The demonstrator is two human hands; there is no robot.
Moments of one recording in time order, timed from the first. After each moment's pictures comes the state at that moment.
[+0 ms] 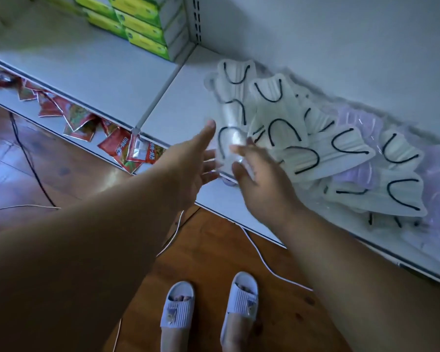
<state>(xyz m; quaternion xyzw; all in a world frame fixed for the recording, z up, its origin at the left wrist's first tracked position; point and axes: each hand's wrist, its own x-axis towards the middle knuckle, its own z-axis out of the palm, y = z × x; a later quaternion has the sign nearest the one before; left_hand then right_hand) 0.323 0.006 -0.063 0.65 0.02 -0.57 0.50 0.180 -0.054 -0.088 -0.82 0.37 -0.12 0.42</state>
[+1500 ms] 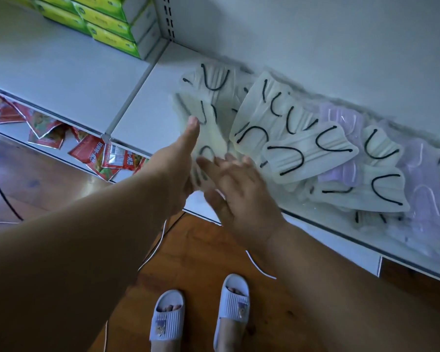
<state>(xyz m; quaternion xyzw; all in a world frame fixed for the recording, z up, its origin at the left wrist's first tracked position) 0.324 -0.013 -0.089 0.65 0.05 -0.59 0.49 0.169 -0.046 -0.111 -0.92 0.27 -0.11 0.27</state>
